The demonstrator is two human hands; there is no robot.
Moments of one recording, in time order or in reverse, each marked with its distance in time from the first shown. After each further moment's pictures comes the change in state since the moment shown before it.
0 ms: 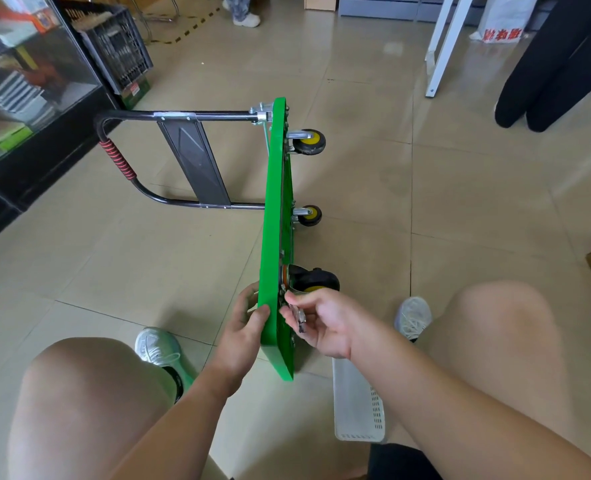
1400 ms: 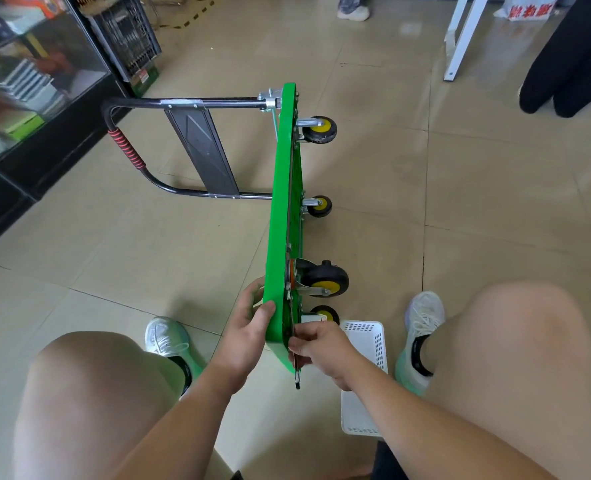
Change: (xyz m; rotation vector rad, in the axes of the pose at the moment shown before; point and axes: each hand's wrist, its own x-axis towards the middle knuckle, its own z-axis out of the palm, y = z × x) left_hand -0.001 -0.001 -0.001 0.022 0.019 0.011; right_hand 0.068 0.077 -0.051 -0.544 0.123 -0.225
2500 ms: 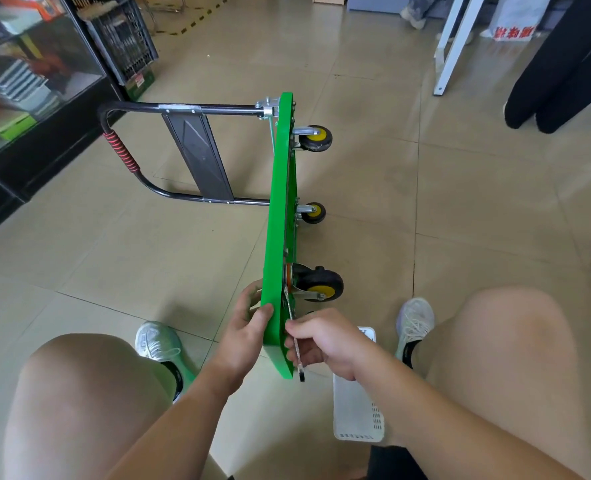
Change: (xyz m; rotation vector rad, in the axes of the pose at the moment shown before) left_hand 0.002 0.003 0.002 -0.032 -0.008 -0.003; right_hand -0.045 -0.069 -0.002 0.115 -0.062 0.093
